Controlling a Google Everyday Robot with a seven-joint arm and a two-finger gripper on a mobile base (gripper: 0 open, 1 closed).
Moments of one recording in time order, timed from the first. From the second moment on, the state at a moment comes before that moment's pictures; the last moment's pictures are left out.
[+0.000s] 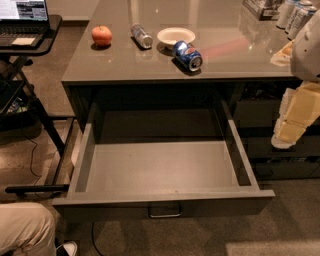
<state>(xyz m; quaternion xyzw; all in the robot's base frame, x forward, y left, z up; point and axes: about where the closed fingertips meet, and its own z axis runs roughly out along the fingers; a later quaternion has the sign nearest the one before) 0.438 -0.217 0.976 -0.60 0.78 -0.03 0.16</state>
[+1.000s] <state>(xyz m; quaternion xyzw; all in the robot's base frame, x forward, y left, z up) 0.454 -0.200 1.000 -0.59 0.78 -0.02 0.22</state>
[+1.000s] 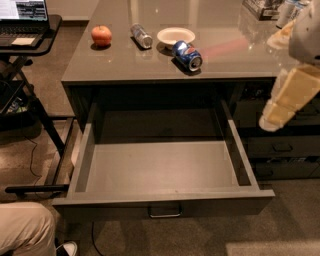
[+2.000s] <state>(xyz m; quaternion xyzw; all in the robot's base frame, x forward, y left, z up) 0.495 -0.151 1.035 -0.55 0.78 0.03 0.30</state>
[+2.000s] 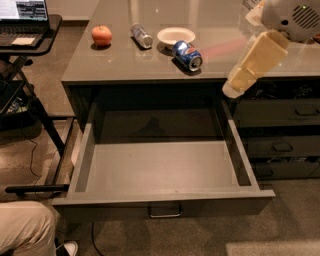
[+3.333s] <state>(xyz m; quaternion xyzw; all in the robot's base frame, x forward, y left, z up) 0.617 0.011 1.000 -0.46 0.80 0.01 0.39</state>
